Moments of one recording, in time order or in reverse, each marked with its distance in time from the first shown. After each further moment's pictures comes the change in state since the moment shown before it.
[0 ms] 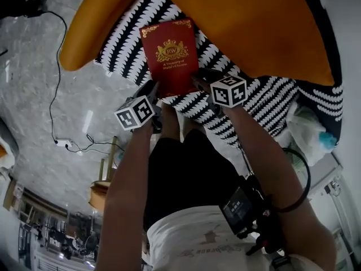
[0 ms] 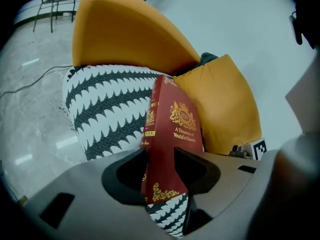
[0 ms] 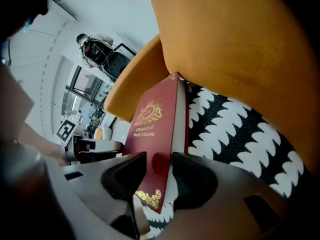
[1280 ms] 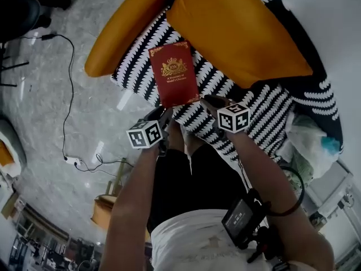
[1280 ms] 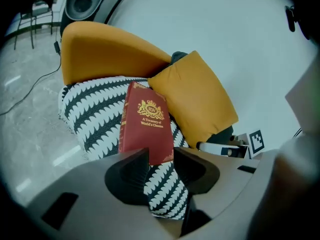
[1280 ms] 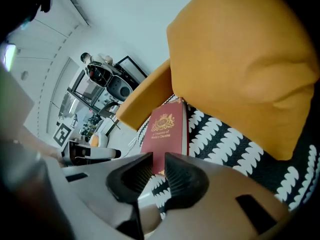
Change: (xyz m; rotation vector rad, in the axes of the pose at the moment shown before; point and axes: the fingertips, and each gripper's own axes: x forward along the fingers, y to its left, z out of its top) left arm -0.061 -0.054 -0.038 0.181 0.021 -0.082; right arm -0.081 0.039 -0.017 -0.027 -0.148 -0.073
